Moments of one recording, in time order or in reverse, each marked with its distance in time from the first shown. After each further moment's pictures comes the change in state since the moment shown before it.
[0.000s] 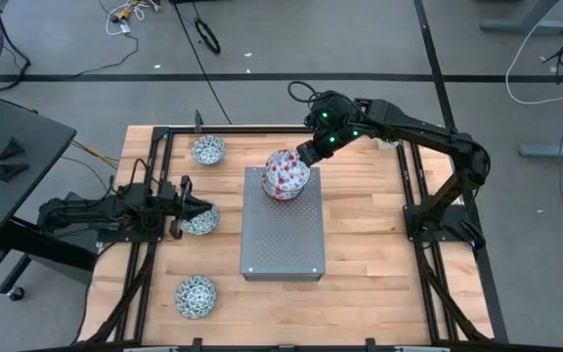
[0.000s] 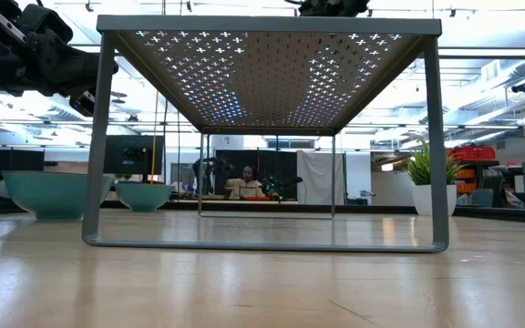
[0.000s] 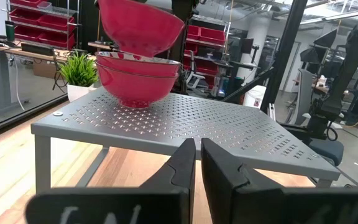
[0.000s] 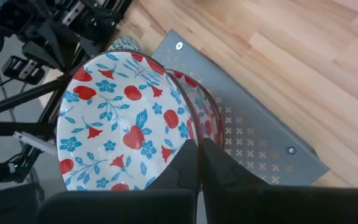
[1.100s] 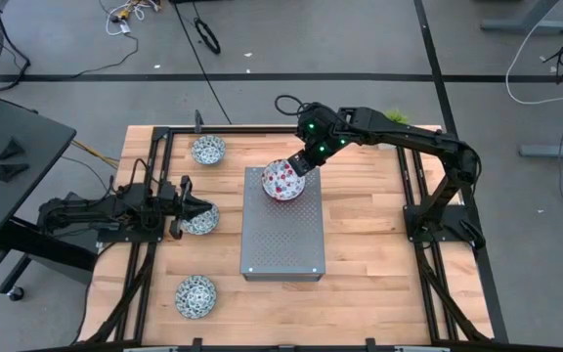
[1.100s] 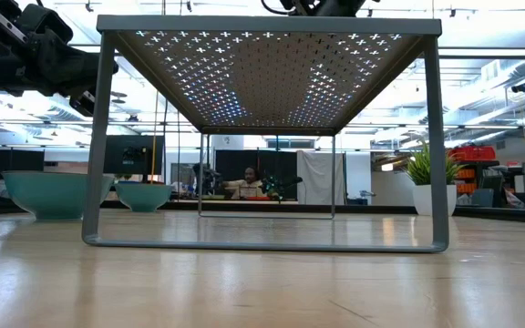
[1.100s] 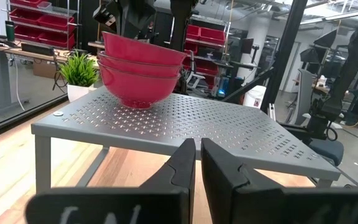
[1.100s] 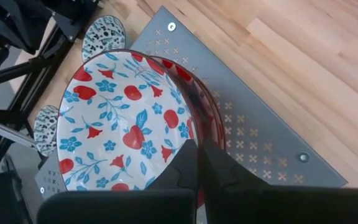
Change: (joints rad) left arm 0.000 0.000 0.000 0.000 0.000 0.000; right arm 0.044 0.074 -0.001 0.001 0.034 -0.033
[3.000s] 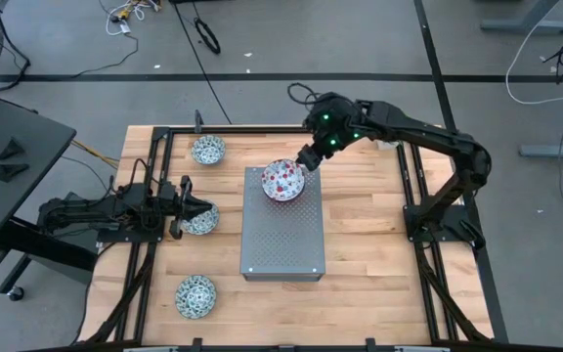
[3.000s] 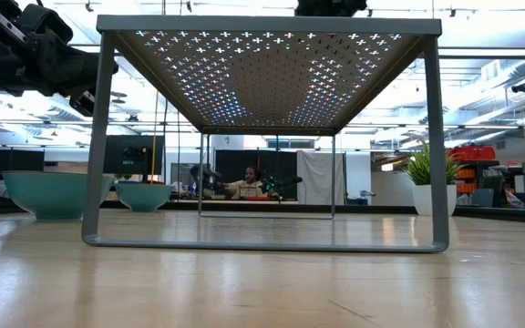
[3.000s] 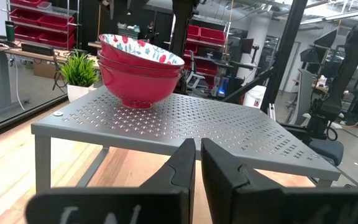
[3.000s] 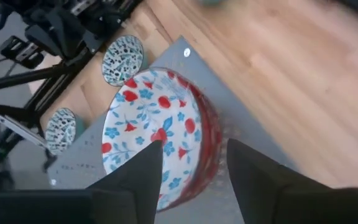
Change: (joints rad) left arm 0.000 0.000 0.000 0.000 0.000 0.000; right arm -0.024 -0.089 0.001 0.016 0.007 -0.122
